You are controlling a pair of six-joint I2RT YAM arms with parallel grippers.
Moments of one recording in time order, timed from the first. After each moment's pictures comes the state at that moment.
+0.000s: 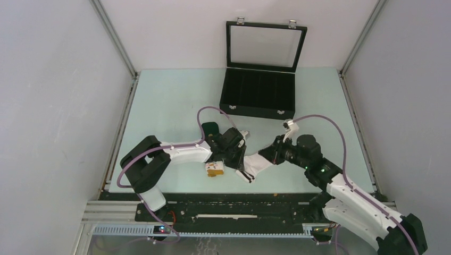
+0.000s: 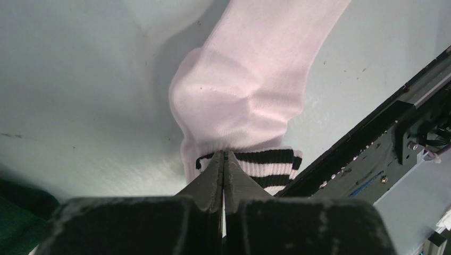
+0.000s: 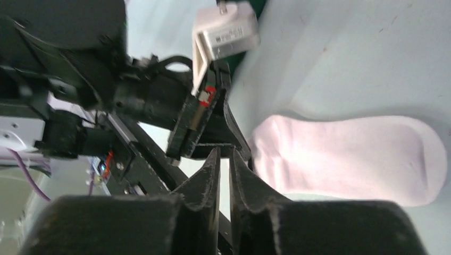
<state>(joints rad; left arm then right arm) -0.92 1.68 0.92 -0.22 0.21 -0.58 0.60 0.79 0.43 -0.03 -0.29 0.56</state>
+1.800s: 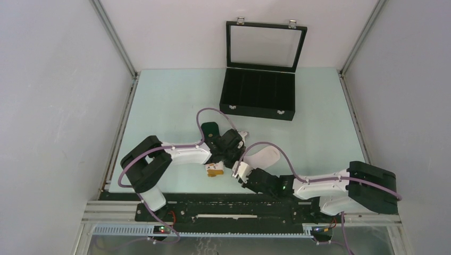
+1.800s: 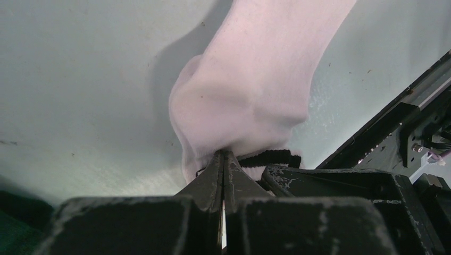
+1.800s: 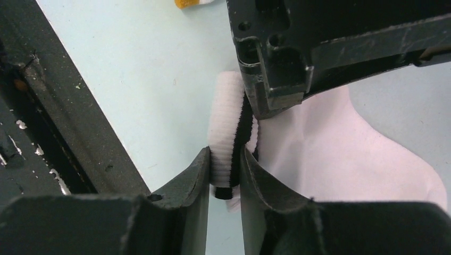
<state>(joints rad) -0.92 1.69 0.88 -0.16 0.22 -0.58 1.29 1.29 0.39 0.20 0.31 -0.04</state>
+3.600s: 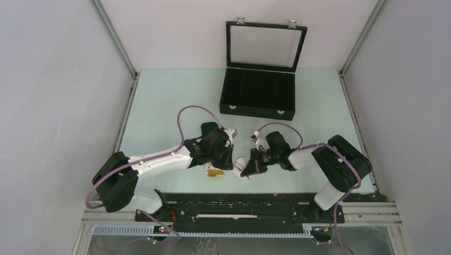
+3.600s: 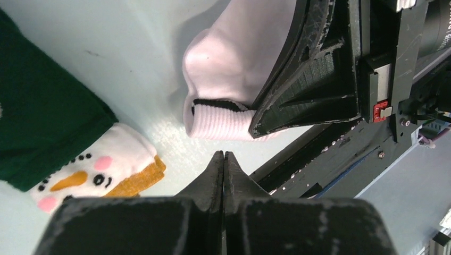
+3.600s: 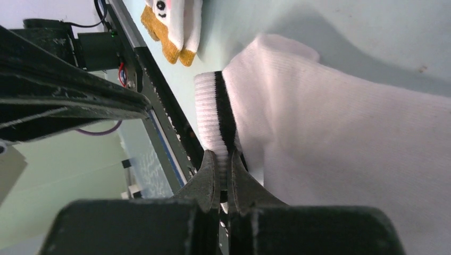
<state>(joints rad) -0.89 1.38 0.80 -0.35 0.15 -0.57 0.61 1.64 0.48 0.37 -0.79 0.63</state>
